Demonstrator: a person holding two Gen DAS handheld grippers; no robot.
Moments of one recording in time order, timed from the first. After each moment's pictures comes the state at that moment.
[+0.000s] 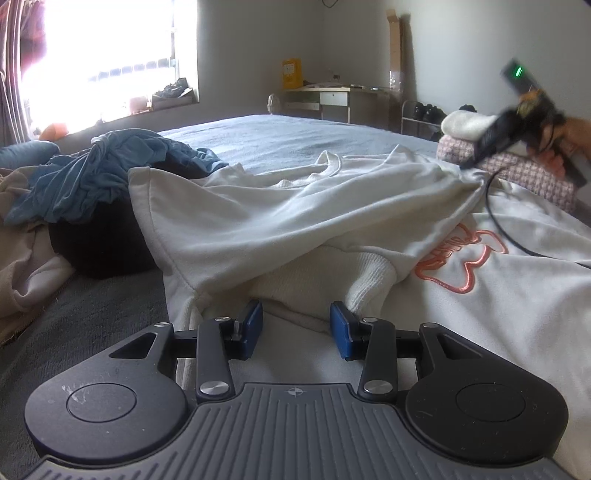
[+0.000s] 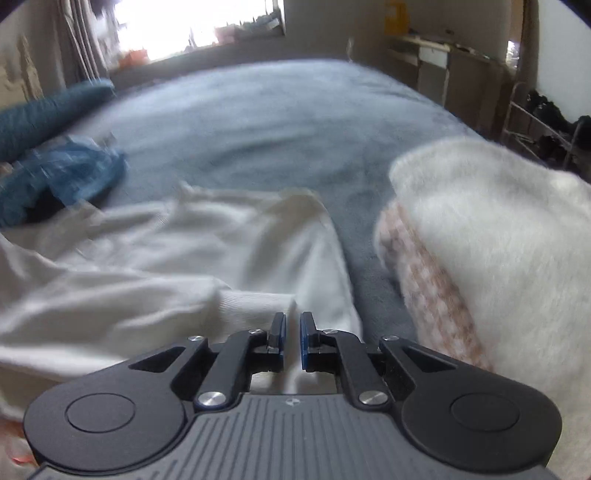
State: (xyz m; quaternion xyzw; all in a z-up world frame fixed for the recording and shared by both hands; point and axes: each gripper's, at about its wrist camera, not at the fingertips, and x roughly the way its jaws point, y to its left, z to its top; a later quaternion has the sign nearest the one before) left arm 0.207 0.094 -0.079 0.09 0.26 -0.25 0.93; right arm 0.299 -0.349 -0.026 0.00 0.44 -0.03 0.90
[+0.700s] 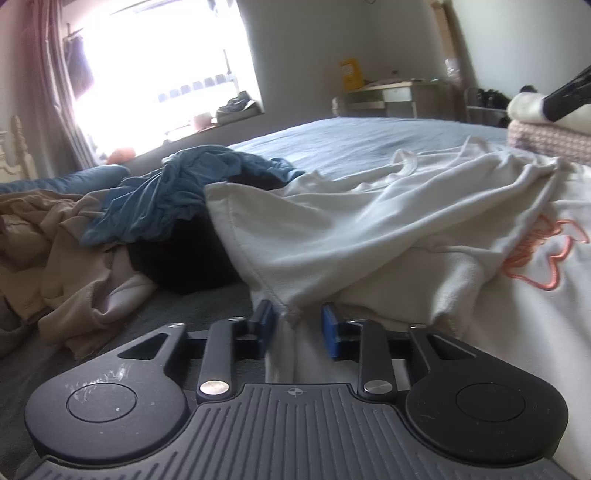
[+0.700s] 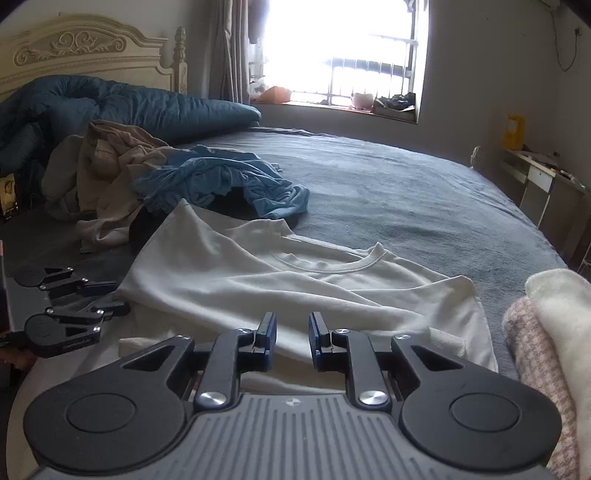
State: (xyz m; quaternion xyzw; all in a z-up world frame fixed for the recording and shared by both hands) left arm 0.211 0.094 -0.077 0.15 0.23 -0.10 0.96; right arm 0.170 -0.210 0.045 -0.09 0.28 0.17 0.94
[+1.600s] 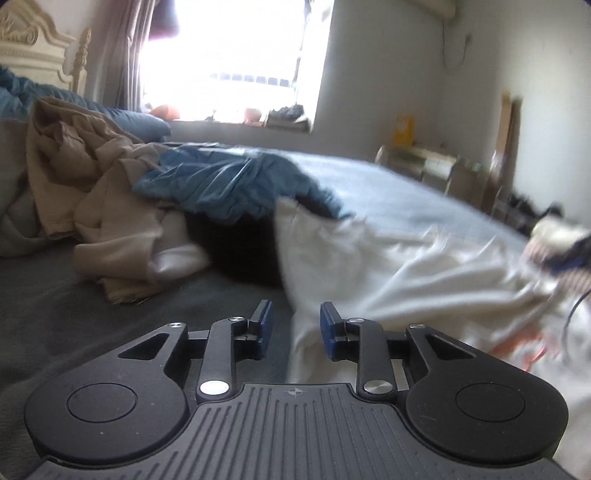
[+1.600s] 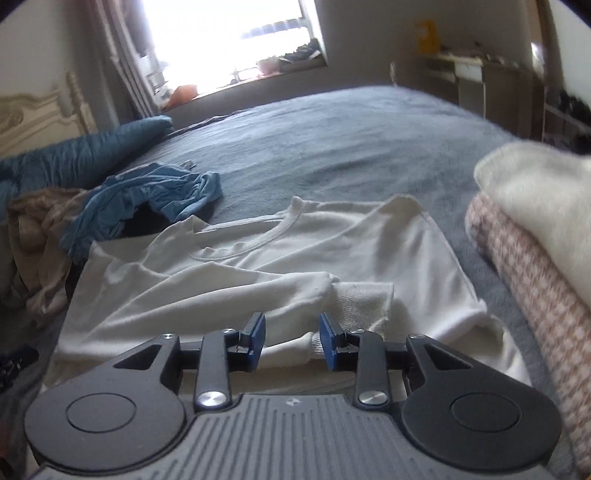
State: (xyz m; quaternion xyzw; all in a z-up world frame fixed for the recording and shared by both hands) left arm 0.193 0.171 -0.046 -0.07 0.20 -0.12 0.97; right arm 0.235 -0.300 0.006 0.13 0.37 0.08 0.92
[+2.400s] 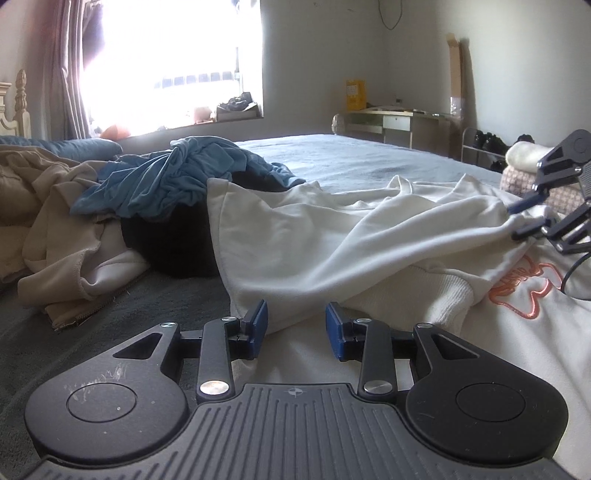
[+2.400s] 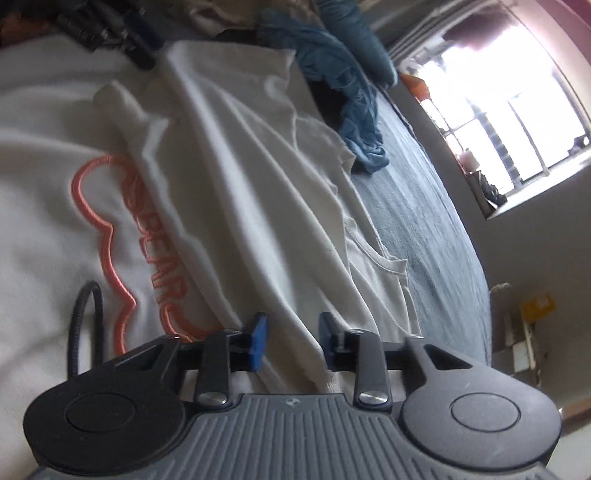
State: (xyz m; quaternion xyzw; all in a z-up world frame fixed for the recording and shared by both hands) left arm 0.209 0.121 -0.076 0.06 0.23 -0.15 0.96; right arm 0.196 -0.177 -0.056 -0.52 0.26 0.23 0.78
